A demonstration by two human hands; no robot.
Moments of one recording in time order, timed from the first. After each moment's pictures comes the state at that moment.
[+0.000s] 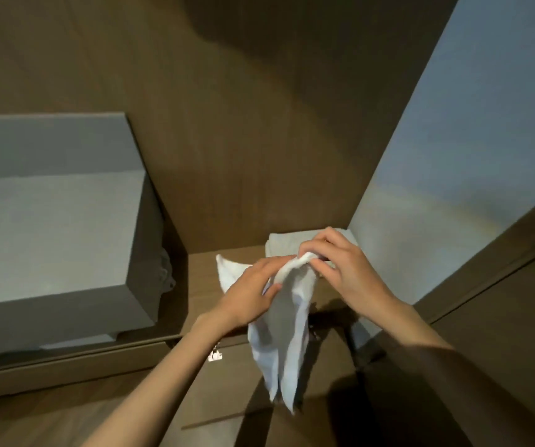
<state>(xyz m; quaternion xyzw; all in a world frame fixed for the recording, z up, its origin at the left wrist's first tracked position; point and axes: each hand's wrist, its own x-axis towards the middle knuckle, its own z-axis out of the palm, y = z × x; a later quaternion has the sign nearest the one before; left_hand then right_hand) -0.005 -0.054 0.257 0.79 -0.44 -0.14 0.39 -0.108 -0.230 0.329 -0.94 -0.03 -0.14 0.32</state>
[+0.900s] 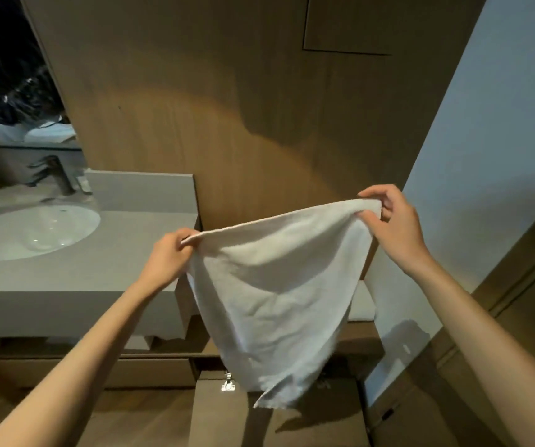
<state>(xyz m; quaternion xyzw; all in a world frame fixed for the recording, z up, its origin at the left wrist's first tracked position) -0.014 0.081 0.424 0.89 -0.19 0.06 0.41 -0.142 -0.260 0.500 -0.84 0.05 -0.30 0.45</state>
